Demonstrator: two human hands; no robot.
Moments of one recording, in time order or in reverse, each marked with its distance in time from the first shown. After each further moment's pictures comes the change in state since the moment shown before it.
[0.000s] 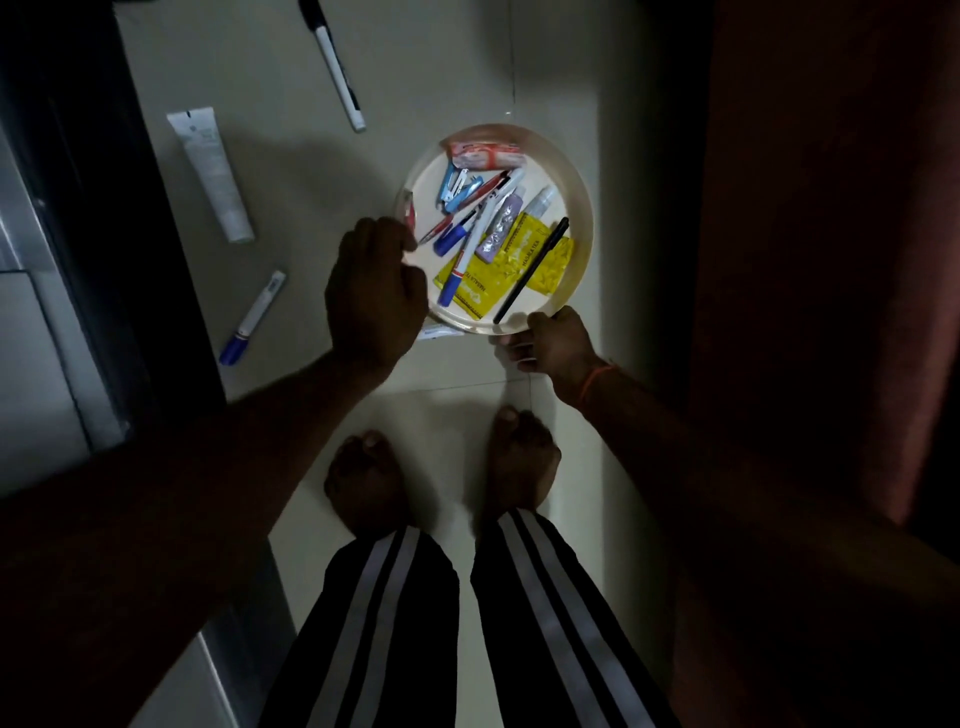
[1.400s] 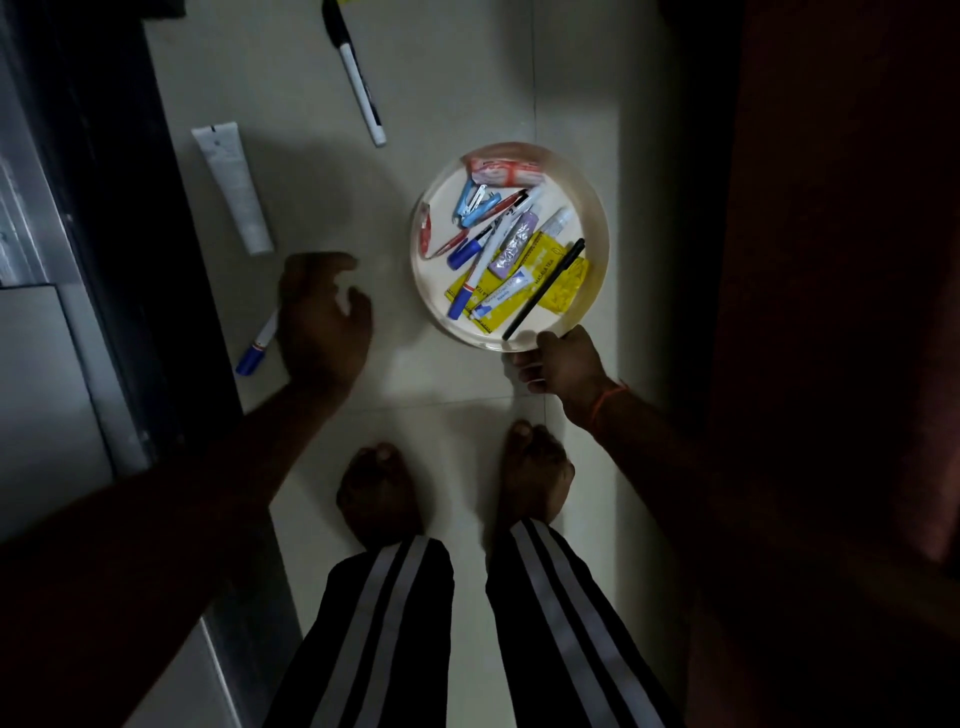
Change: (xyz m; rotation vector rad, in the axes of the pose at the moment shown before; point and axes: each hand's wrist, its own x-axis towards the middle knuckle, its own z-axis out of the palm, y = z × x) left_hand -0.014 -0.056 -0.022 -0.105 0.063 -0.225; right_hand 0.011 0.013 0.008 -0.009 0.036 0.028
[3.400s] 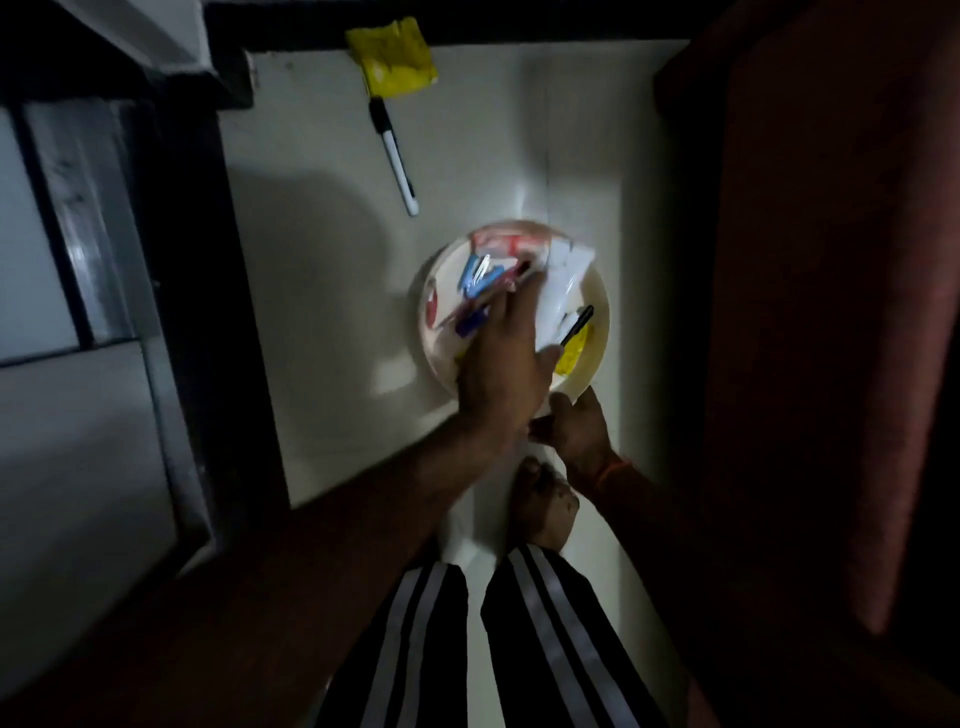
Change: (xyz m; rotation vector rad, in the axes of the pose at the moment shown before) left_hand 0.006 0.167 -0.001 -0.195 -0.396 -0.034; right_hand -0.050 -0.001 0.002 0.019 0.092 -0.109
